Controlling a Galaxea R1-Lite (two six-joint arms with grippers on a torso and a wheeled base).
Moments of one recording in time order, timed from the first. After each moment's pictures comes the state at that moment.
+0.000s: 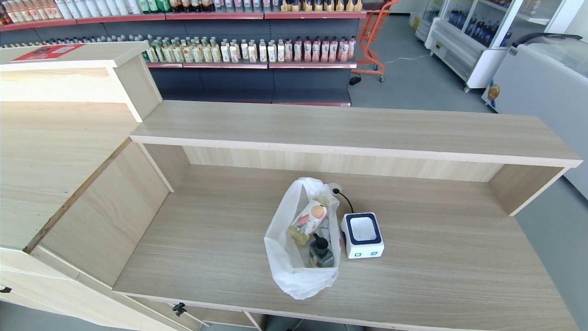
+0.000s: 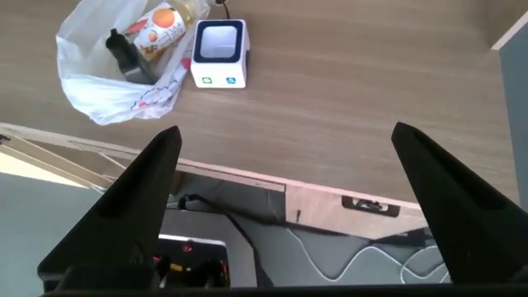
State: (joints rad) left arm 0.00 0.00 0.00 0.00 0.00 0.01; right arm 0.07 0.23 -0.05 -0.03 0.06 -0.04
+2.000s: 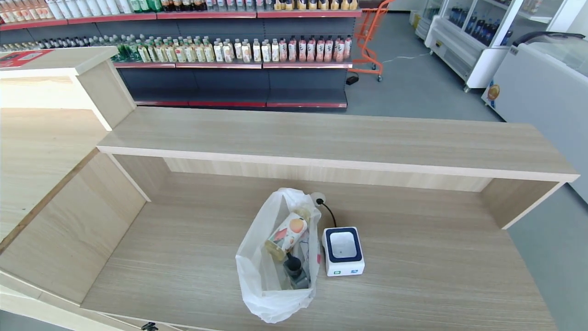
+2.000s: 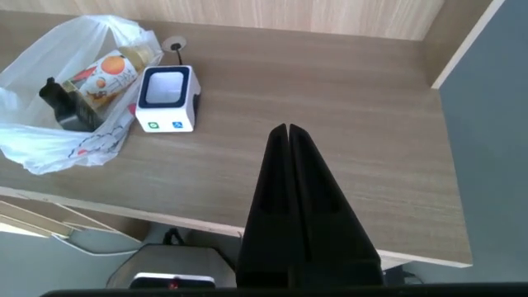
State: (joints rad) left arm 0.00 0.00 0.00 0.00 0.00 0.01; right arm 0.01 0.00 0.00 0.01 0.07 -0.04
